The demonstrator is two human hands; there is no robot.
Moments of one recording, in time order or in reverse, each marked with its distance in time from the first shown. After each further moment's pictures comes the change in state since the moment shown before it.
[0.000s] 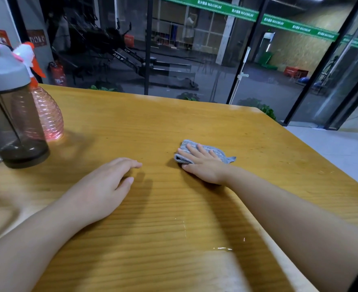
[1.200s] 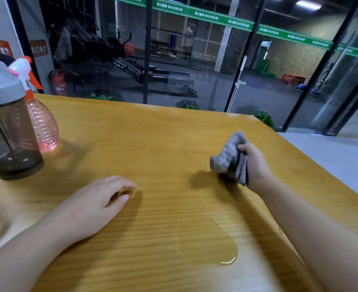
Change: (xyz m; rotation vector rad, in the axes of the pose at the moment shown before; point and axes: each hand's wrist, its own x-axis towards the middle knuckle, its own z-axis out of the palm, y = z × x) left_hand -0.002 -0.006 0.004 0.024 -0.057 0.049; right_hand -0.048 0.058 -0.030 1.707 0.549 0.273
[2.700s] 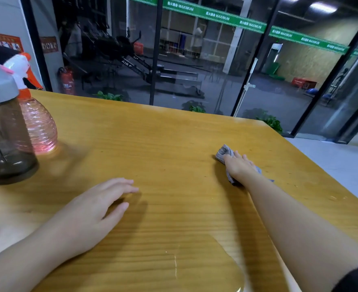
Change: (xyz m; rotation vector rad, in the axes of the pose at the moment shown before) left_hand 0.006 -0.001 0.005 -0.061 0.046 -0.021; right_hand 0.099 0.022 0.006 -1.497 0.052 -0.024
